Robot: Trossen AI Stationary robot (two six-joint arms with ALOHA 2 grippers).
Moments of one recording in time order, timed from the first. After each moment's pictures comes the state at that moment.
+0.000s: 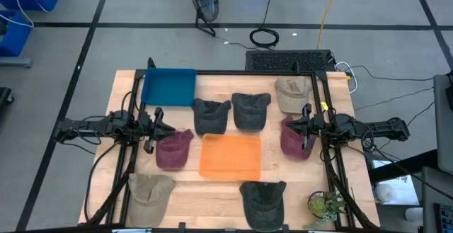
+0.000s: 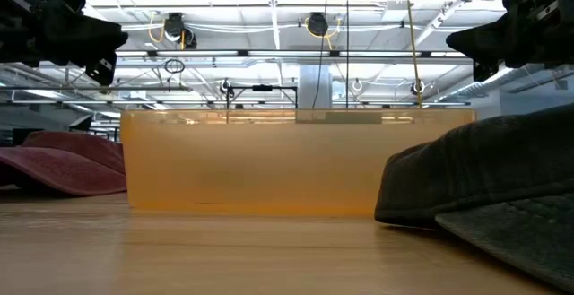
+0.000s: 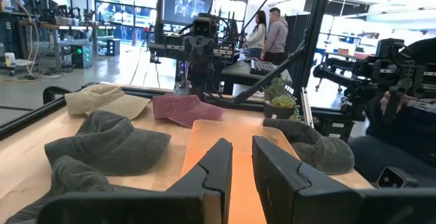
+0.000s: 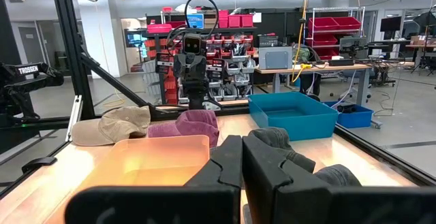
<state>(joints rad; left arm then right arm) -0.01 0.01 0.01 0.06 0.10 -0.14 0.09 0.03 0.02 0.12 0.21 0.04</state>
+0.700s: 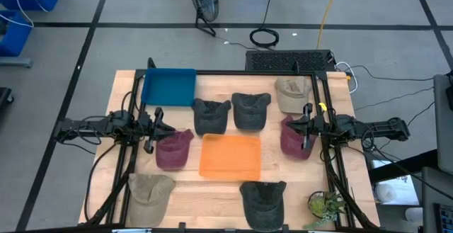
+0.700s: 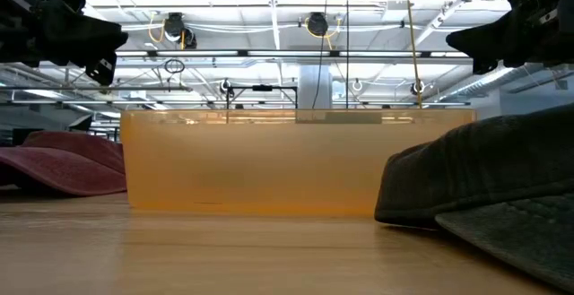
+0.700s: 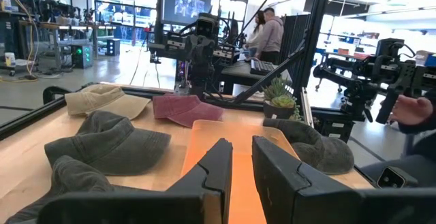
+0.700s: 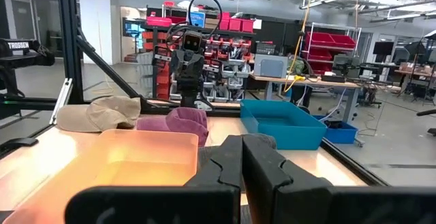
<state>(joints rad) -0.01 0.01 0.01 0.06 0.10 -0.14 0.09 0.03 0.02 0.13 0.21 -0.09</state>
